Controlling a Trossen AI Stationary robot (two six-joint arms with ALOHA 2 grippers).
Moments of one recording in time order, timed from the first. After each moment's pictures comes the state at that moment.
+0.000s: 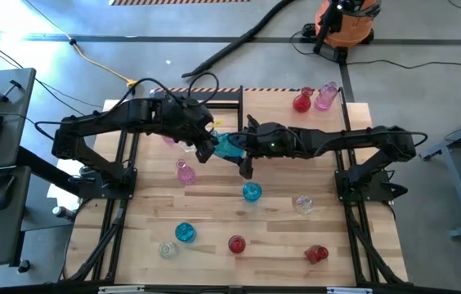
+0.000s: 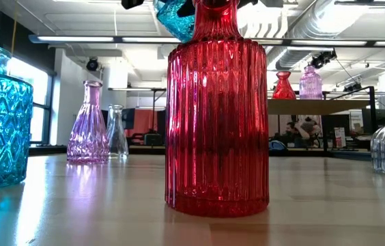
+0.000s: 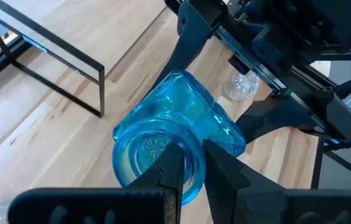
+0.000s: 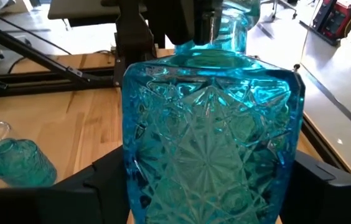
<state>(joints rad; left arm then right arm) 0.10 1.47 1.69 -0.98 -0.05 -0.47 -0.02 1.54 1.28 -0.16 0.12 0.03</state>
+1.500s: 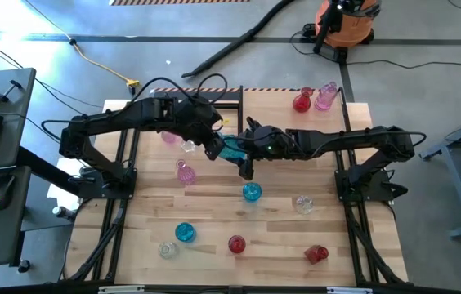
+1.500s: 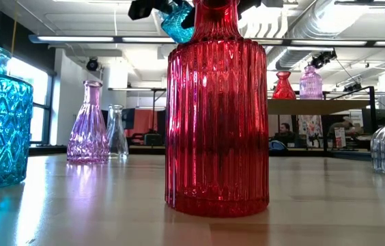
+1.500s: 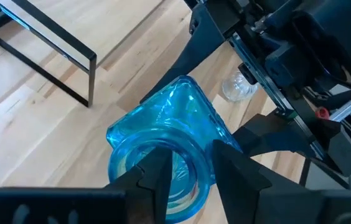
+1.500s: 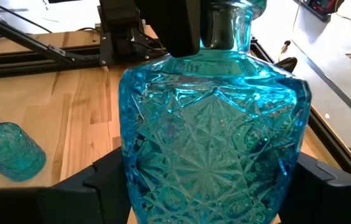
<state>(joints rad) 0.14 1.54 1.69 -0.96 0.02 -0.55 -0.02 1.55 1.29 -0.25 0.18 0.07</state>
